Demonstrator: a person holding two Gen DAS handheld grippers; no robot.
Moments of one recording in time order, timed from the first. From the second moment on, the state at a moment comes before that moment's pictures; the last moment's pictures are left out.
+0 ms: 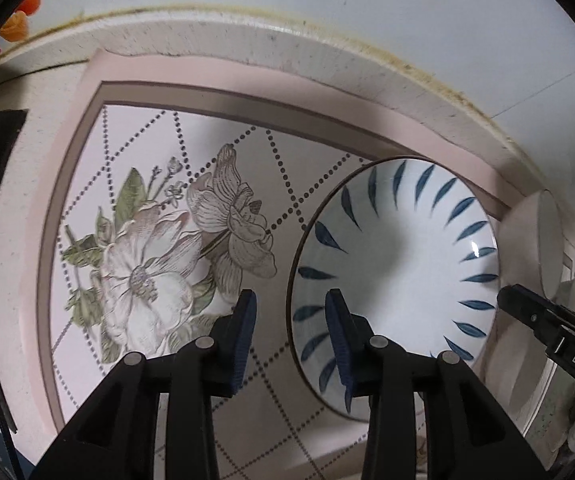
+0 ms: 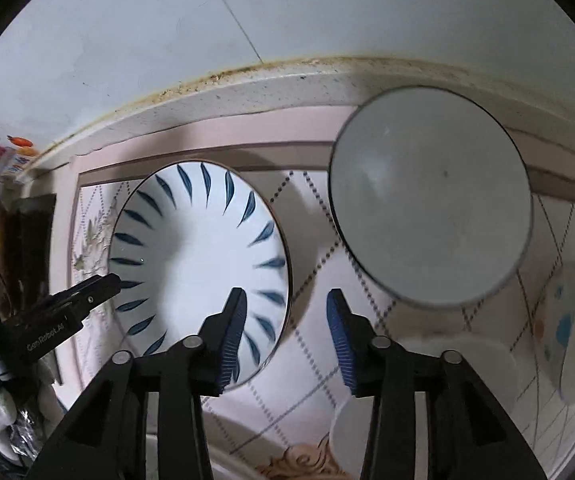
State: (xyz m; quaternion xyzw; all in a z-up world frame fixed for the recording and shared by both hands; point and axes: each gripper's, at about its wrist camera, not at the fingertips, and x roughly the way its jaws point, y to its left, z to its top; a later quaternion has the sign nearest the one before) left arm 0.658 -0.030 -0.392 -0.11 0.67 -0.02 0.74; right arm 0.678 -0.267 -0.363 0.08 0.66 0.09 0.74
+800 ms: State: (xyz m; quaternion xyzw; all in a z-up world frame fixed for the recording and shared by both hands) left arm 0.589 -0.048 -0.347 -0.10 0.61 -0.07 0.78; right arm 0.653 -0.229 -0.353 0.02 0.65 0.12 0.75
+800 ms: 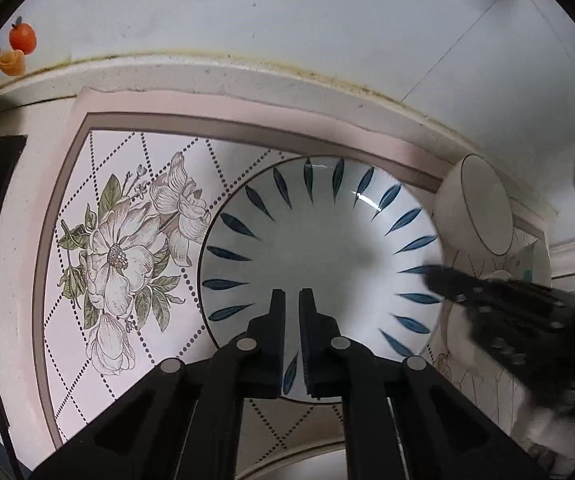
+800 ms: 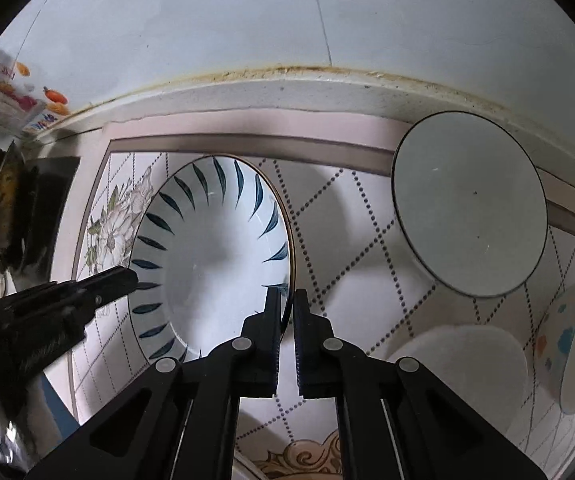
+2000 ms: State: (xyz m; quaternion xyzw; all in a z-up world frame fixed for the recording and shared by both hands) left arm 0.550 -0.017 -0.306 -0.13 0.62 -0.05 0.77; right arm 0.609 -0.263 -0.329 0.09 0.65 0.14 0.74
